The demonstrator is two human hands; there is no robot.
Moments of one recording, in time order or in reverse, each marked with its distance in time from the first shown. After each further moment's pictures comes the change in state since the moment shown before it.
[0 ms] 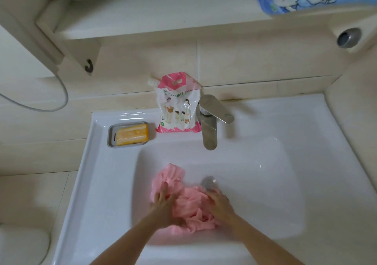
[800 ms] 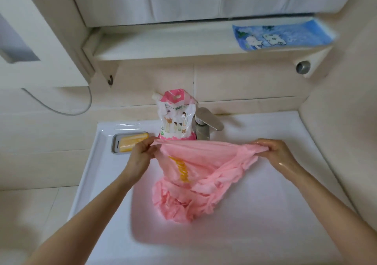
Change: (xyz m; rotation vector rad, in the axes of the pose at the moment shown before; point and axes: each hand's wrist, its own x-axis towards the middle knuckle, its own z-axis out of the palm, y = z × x) left_hand -0.078 0.023 -0.175 -1.078 0.673 0.331; right_hand -0.106 -0.055 -0.229 0.261 0.459 -0.399
